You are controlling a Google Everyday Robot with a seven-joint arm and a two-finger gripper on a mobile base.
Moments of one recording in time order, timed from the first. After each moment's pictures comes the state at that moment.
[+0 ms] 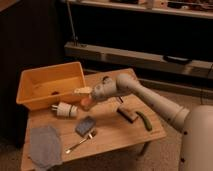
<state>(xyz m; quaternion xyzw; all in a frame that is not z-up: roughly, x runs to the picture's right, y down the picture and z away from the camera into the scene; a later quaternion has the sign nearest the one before) -0.132 0.055 0.767 -0.61 -0.15 0.66 0.40</state>
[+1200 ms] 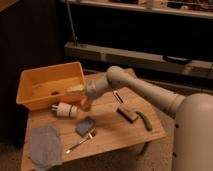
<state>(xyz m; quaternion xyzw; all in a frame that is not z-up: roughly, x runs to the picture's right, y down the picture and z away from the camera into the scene) -0.158 0.051 0.762 -0.58 -0.06 0.70 0.42</state>
